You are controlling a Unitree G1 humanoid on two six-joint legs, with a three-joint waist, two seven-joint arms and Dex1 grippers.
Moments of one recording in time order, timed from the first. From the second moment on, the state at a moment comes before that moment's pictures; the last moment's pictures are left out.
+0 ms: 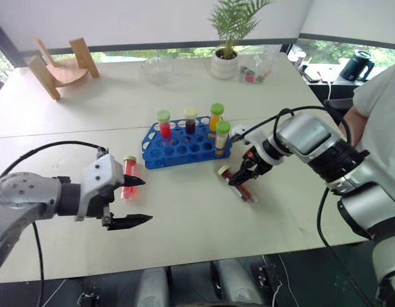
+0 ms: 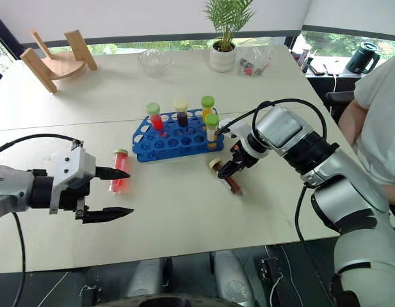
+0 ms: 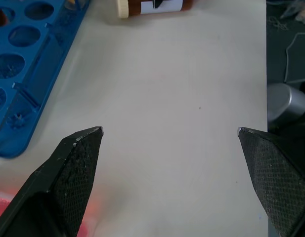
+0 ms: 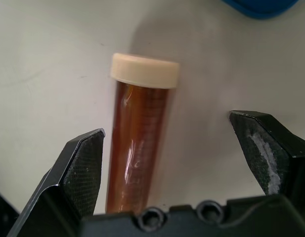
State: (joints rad) left arm -0.03 1.07 0.24 -0.65 -0.69 0.78 -1.02; right arm -1.12 -0.70 0.76 0.24 0.31 1.31 1.07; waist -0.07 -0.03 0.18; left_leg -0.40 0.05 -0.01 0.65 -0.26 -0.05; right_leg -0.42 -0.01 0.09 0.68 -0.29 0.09
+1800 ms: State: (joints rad) left arm -0.19 1.17 0.27 -0.30 -0.71 0.84 -1.15; right arm -0.49 0.02 0.18 0.17 0.02 -0.10 0.27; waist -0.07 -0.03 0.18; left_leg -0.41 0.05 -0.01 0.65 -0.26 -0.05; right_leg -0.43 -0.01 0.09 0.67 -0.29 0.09
